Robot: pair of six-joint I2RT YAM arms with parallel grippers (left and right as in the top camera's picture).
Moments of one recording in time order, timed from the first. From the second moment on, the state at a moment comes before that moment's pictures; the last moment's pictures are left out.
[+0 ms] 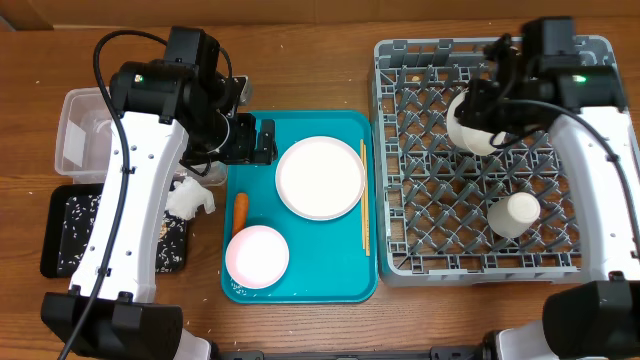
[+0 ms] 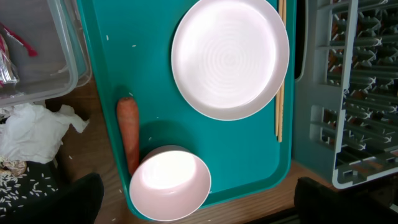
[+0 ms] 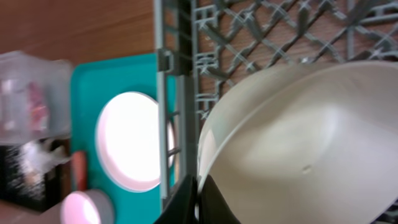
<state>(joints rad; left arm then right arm) -0.16 1.69 1.80 -1.48 0.25 -0.10 -0.03 1.67 1.67 -1.16 -0.44 0.14</state>
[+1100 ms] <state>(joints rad) -0.16 1.69 1.80 -1.48 0.25 -0.10 -0.25 1.79 1.41 -1.24 -1.19 -0.70</state>
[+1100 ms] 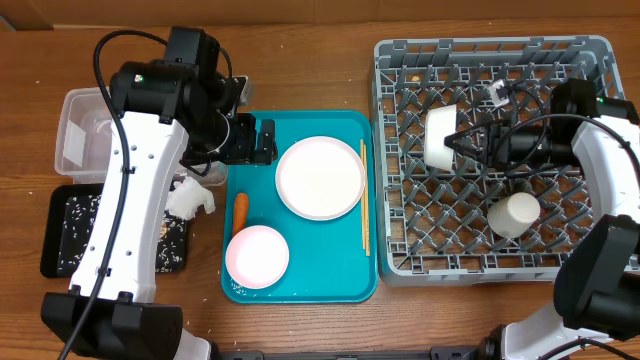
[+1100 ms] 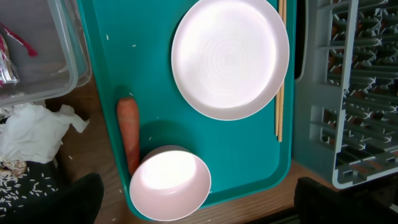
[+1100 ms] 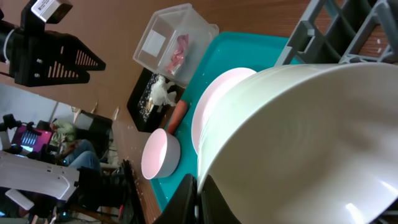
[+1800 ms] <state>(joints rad) -0.16 1.69 1.80 -1.48 0.25 -0.10 -0.32 1.79 1.37 -1.19 -1.19 -0.71</state>
